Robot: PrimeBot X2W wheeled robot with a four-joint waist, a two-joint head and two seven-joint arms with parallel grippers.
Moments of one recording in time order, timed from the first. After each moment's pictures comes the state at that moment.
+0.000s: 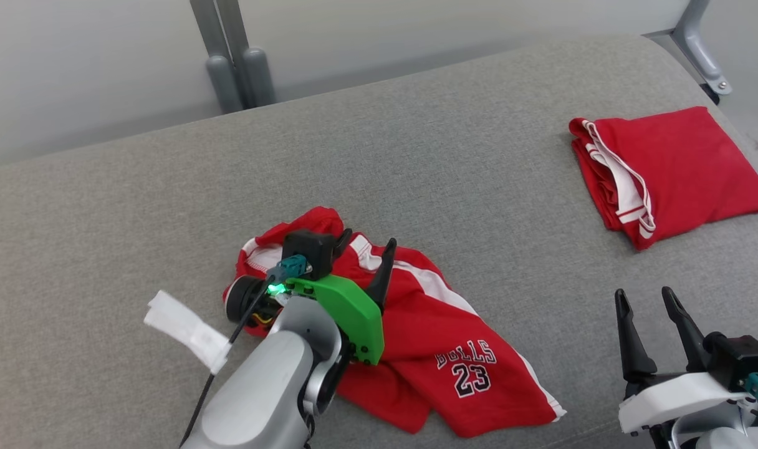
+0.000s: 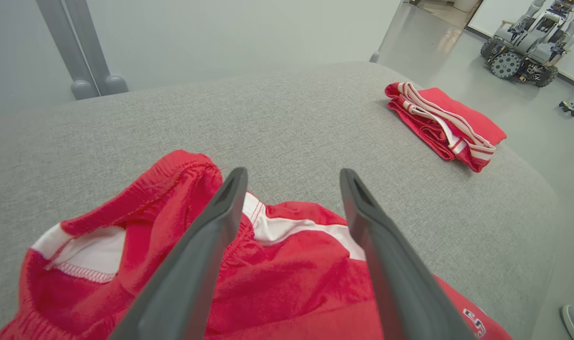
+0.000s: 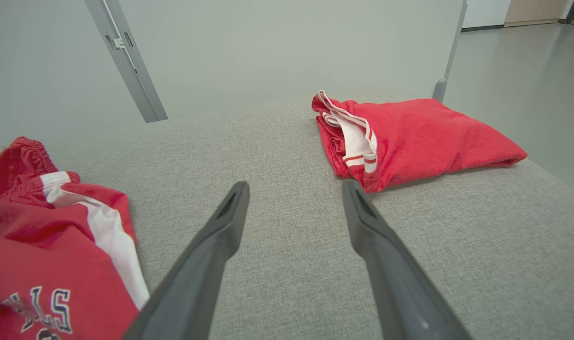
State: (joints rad) left arm -0.45 0.05 -0.63 0.42 -0.54 0.07 0.05; right arm 0.03 -0.14 -0.03 0.19 0.24 0.13 -0.26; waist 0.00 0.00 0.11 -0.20
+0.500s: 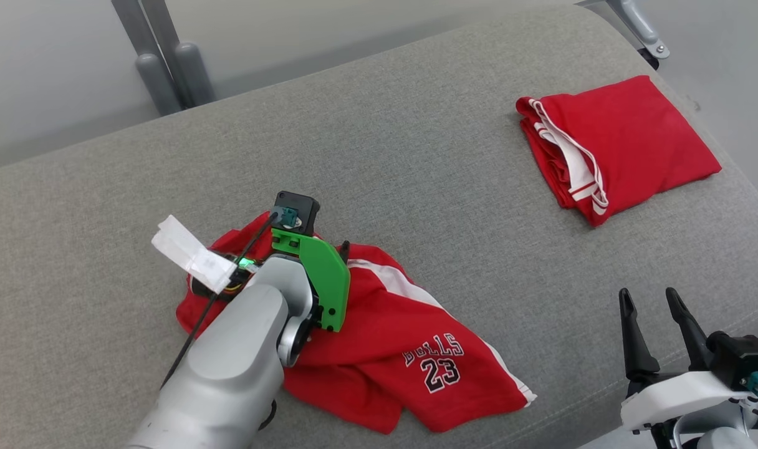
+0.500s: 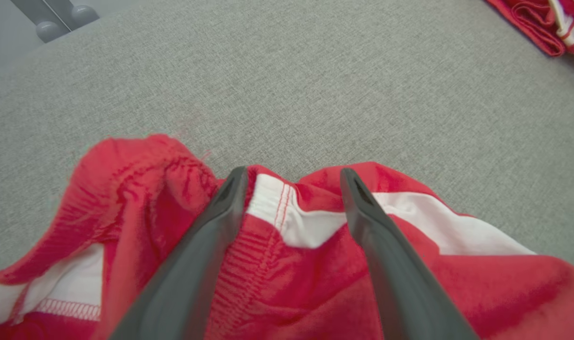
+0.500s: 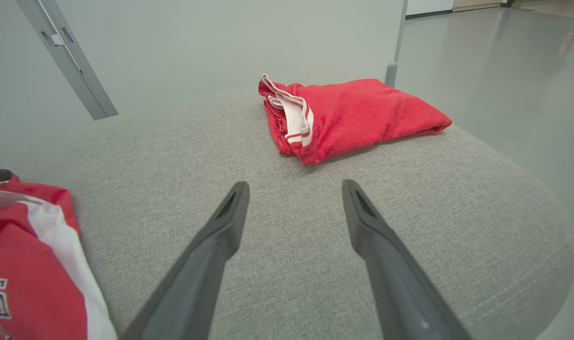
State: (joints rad) left arm -0.69 0.05 -0.69 0.79 -0.54 0.07 0.24; right arm 0.01 -0.13 -0.04 0.21 0.25 0.13 -0.26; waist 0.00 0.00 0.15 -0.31
